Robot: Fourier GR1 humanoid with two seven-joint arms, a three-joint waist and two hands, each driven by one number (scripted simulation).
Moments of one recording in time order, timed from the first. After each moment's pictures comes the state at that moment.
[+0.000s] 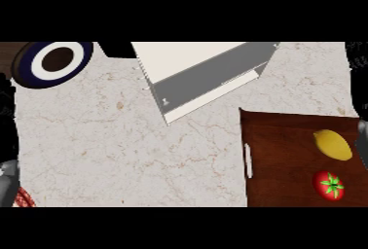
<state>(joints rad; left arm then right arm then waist) -0.15 0.49 0.04 -1.39 0.05 0.42 -0.18 -0.42 -0.58 0.10 -1.48 -0.26 -0.26 -0.19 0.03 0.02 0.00</state>
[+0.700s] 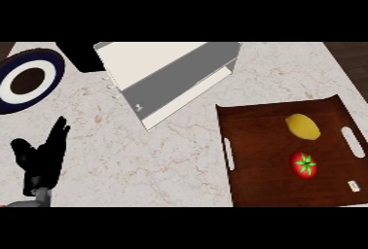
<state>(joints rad) 0.00 0.34 -0.03 -1.33 0.27 0.22 0.07 0.17 -0.71 -0.19 -1.35 -0.33 -0.32 -0.12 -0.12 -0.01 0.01</state>
